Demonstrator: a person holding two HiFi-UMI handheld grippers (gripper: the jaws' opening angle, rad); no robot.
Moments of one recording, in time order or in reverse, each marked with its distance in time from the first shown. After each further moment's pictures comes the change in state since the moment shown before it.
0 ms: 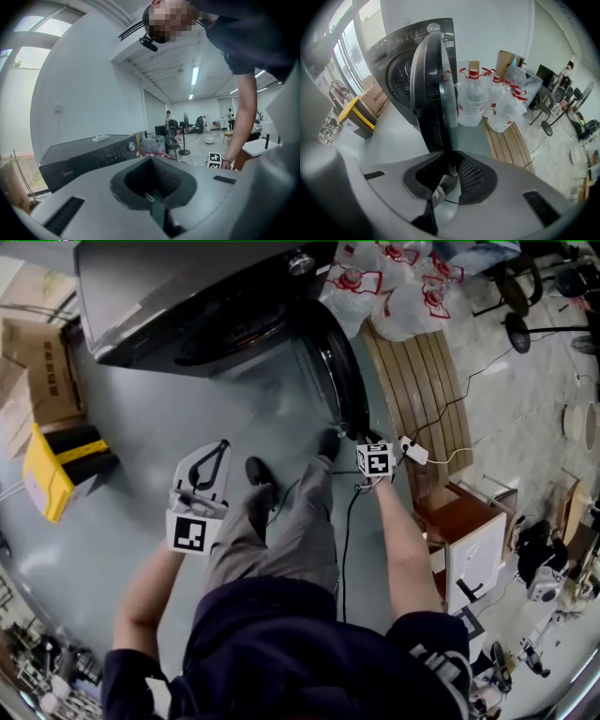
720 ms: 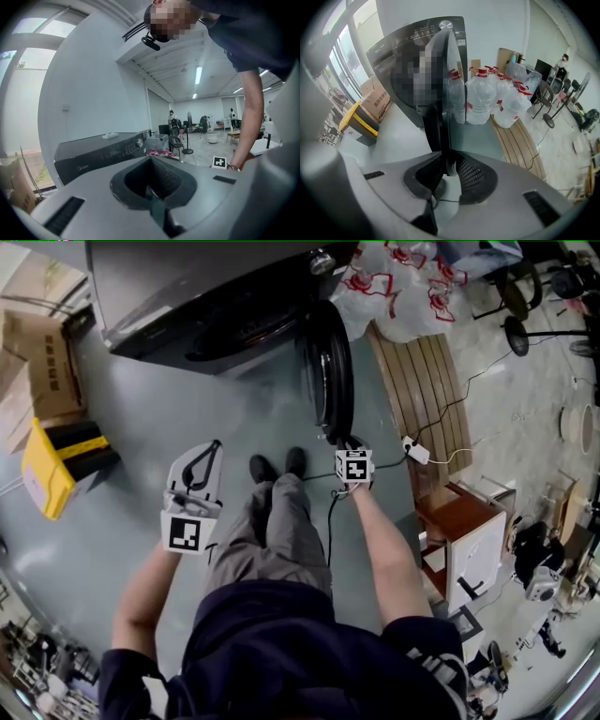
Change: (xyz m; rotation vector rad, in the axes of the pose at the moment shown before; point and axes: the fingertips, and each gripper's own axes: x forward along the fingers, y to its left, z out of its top) left arm -0.045 0.041 -0.014 -0.015 0.005 0.041; right arm 0.006 0.106 0.003 0.075 -0.008 0.018
